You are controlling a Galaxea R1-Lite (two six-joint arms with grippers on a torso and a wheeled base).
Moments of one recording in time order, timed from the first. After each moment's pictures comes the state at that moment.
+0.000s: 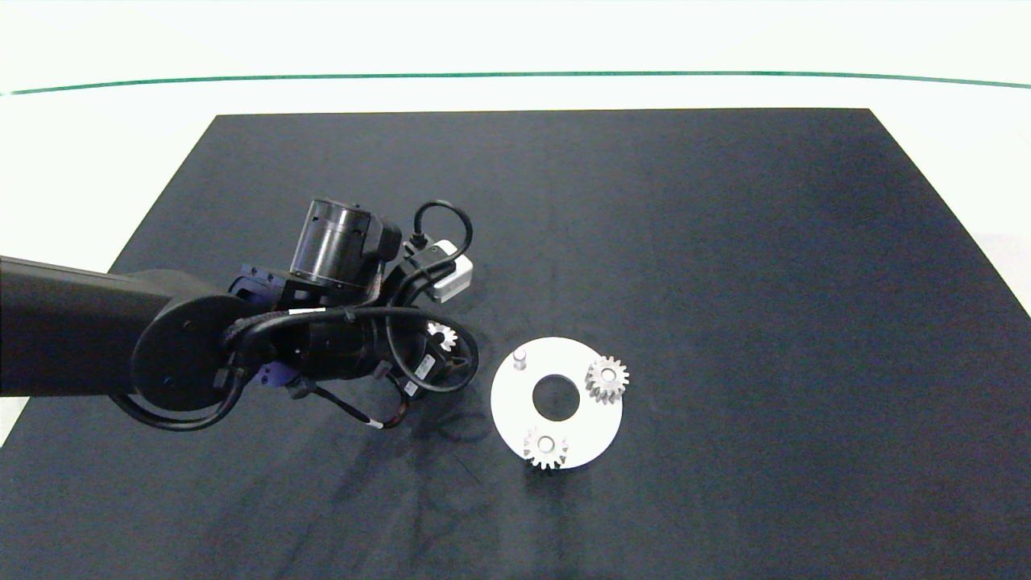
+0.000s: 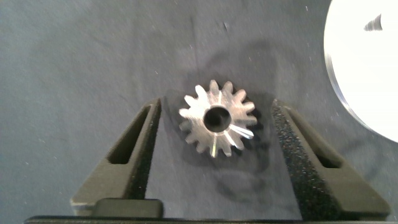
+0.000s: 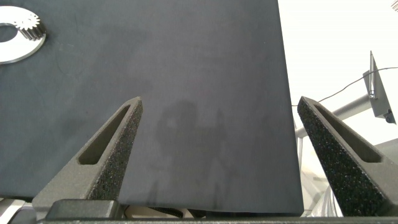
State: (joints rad) left arm -0.52 1.76 -1.12 -0.04 0.08 0.45; right arm 0.28 0.07 -0.75 0.67 -0.32 -0.22
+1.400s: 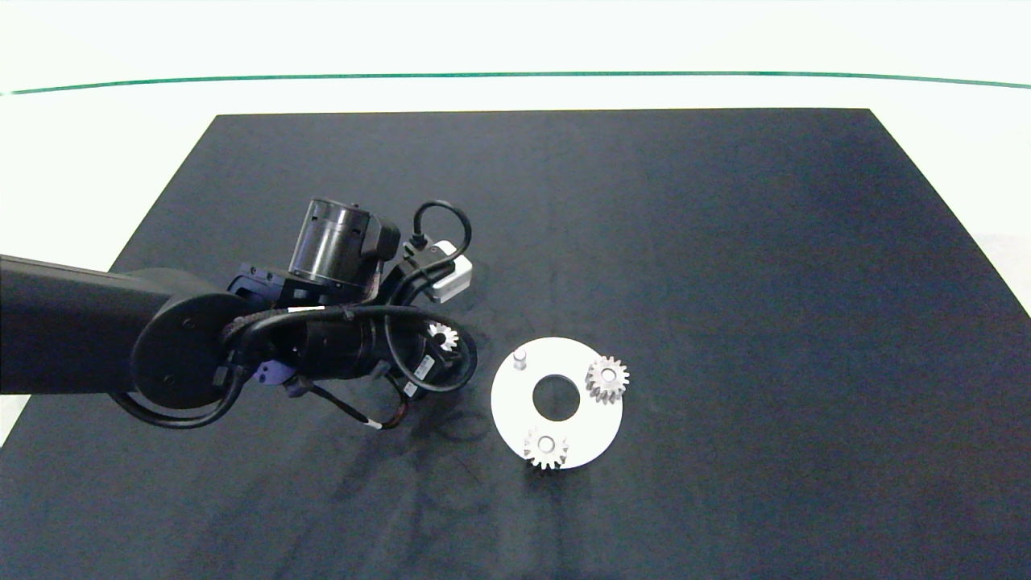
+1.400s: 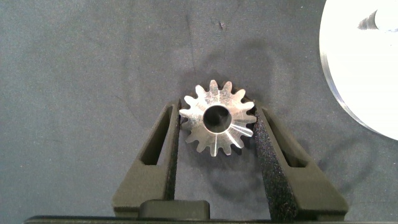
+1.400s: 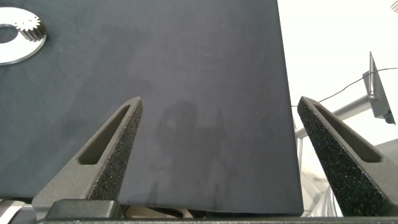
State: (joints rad) left arm -0.52 1.76 -1.12 -0.03 0.05 0.45; right arm 0.28 0.07 -0.75 0.67 -0.32 -0.22
